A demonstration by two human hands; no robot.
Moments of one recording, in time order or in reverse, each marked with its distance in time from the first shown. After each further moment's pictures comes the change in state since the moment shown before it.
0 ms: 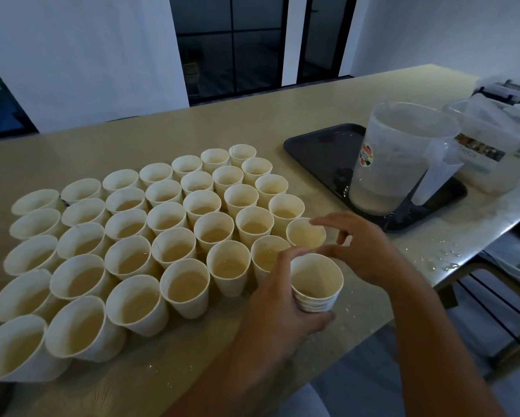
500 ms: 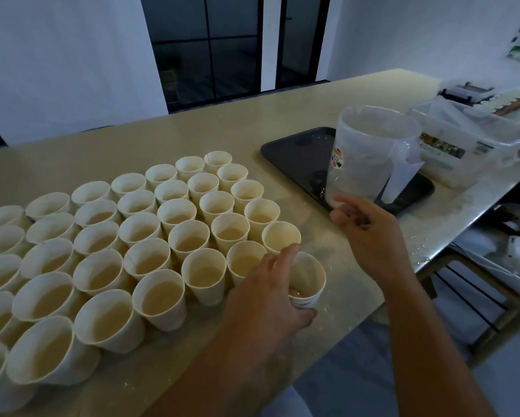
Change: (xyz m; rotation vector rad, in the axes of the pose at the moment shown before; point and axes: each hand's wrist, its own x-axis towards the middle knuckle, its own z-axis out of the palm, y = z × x) left_hand 0.016 0.031 -0.007 0.372 -0.079 0.067; right_hand -0.022 0.011 -0.023 0.269 0.474 0.000
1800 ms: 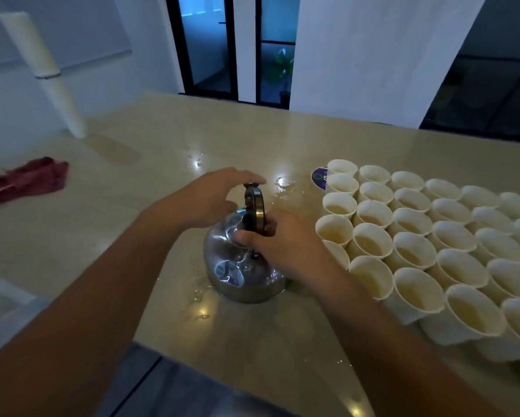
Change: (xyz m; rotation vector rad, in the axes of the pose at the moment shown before) left_hand -0.287 -0.247 -0.297 0.204 0.305 -0.627; right_hand -0.202 -0.316 0.330 0.079 -1.173 -0.403
